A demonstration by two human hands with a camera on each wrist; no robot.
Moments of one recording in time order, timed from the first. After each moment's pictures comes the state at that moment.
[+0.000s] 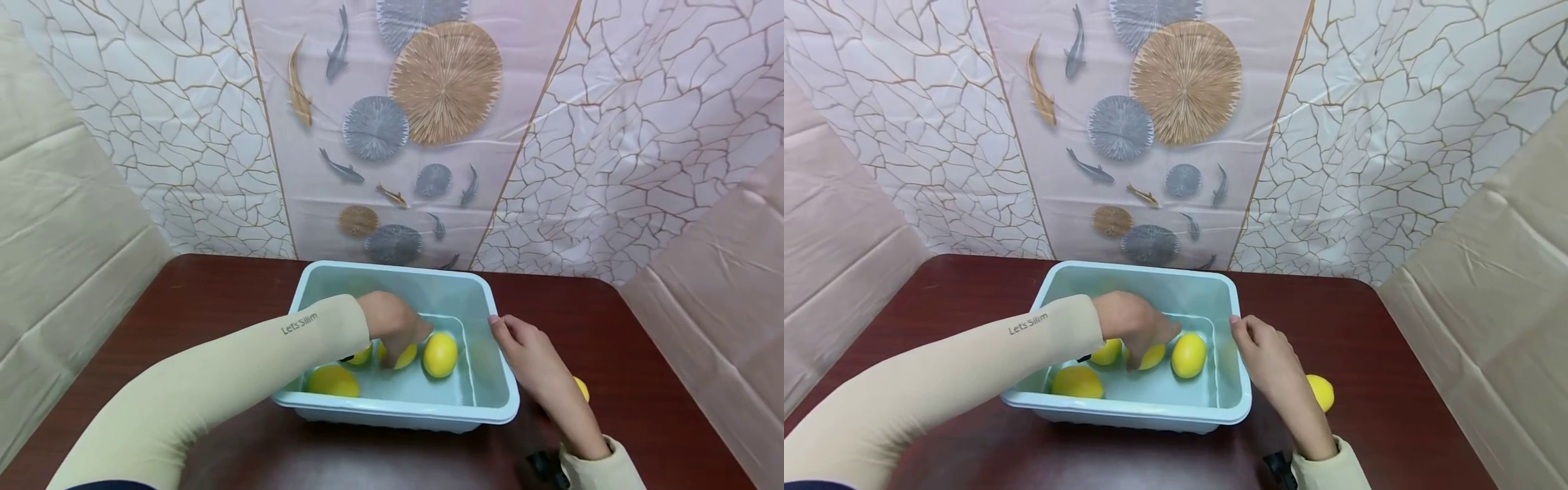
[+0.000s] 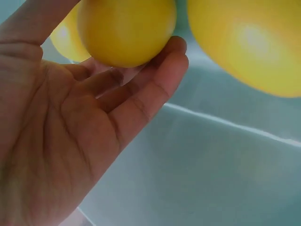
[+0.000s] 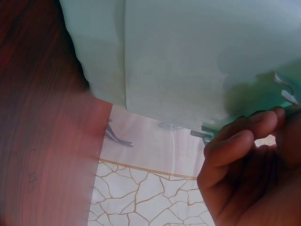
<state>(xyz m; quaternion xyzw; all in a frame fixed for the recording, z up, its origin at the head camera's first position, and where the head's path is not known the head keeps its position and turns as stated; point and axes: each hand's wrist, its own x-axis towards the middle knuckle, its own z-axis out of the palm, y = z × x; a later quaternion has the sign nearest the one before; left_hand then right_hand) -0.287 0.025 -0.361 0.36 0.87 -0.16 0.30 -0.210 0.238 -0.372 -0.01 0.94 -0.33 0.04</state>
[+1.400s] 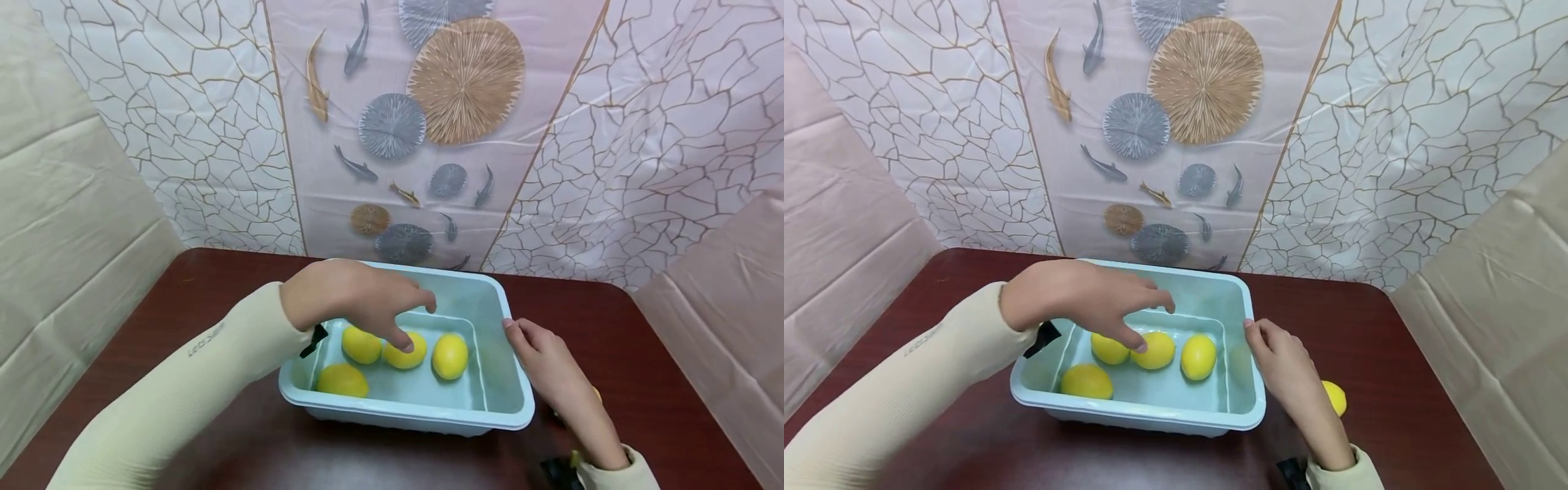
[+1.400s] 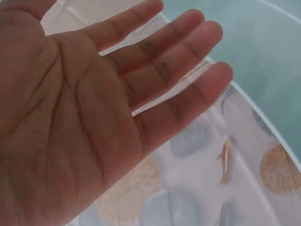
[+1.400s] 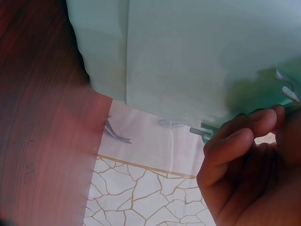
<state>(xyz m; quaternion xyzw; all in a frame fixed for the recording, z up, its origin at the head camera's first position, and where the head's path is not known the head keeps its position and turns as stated) -0.255 -0.038 -0.275 0.40 0.88 -0.02 0.24 -0.210 0.236 -0.369 -0.02 0.95 -0.32 0.03</state>
